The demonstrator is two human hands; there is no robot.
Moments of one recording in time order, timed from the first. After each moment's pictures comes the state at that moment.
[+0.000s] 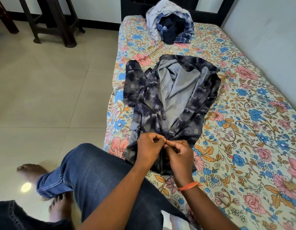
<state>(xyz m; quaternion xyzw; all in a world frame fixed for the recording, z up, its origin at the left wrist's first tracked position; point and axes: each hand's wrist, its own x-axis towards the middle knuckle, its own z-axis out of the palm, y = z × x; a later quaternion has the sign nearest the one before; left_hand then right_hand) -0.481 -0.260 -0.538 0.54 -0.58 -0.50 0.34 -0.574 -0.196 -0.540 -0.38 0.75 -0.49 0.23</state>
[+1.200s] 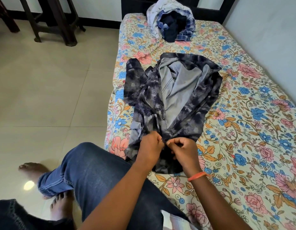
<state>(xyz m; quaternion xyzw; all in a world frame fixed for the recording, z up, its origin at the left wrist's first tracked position) -0.484 -0.264 -0.545 0.56 -0.69 -0.40 0.22 -0.605 -0.209 -0.546 -0.39 0.76 -0.42 0.31</state>
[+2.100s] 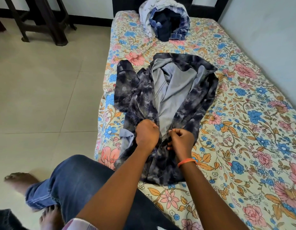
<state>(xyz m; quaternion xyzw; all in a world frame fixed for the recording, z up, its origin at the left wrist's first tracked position) -0.528 -0.335 -0.538 0.64 -0.63 -0.38 0.22 -0.631 -0.275 -0.558 -0.24 0.78 -0.49 0.30</state>
